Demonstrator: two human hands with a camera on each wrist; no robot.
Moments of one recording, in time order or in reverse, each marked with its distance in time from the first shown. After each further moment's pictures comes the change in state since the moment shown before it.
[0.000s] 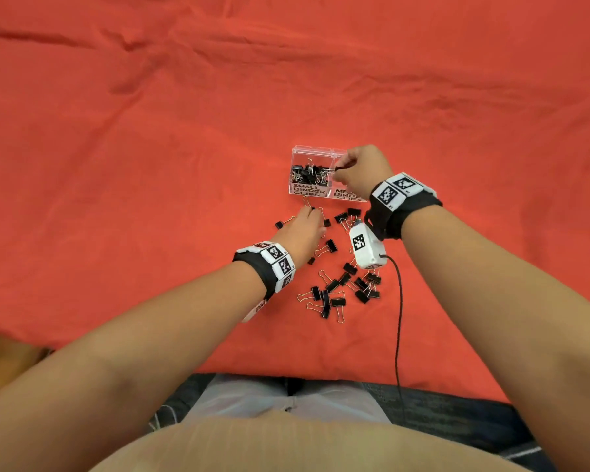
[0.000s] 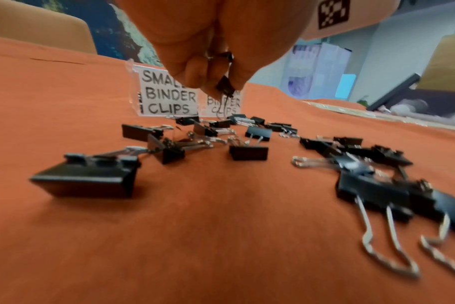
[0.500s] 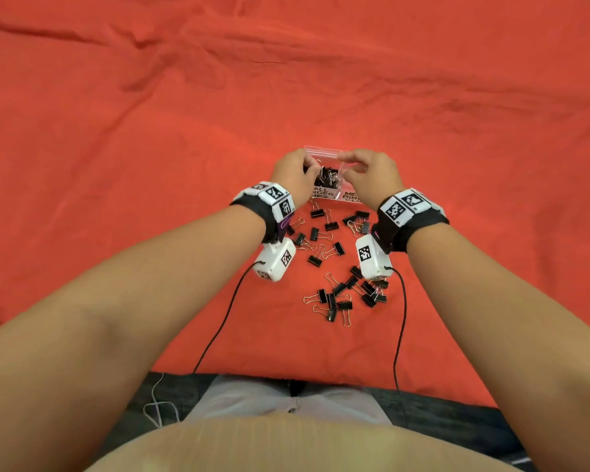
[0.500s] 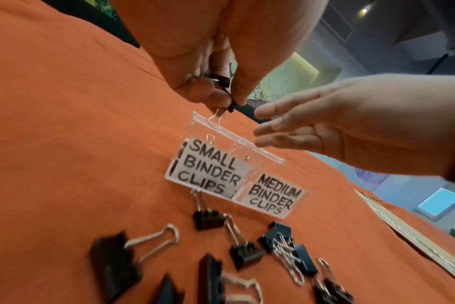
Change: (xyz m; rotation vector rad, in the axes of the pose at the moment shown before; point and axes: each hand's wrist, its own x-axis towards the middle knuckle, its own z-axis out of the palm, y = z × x) left_hand 0.054 -0.005 -0.072 -0.347 0.311 -0.253; right_hand -0.004 0.009 0.009 0.069 0.075 -0.107
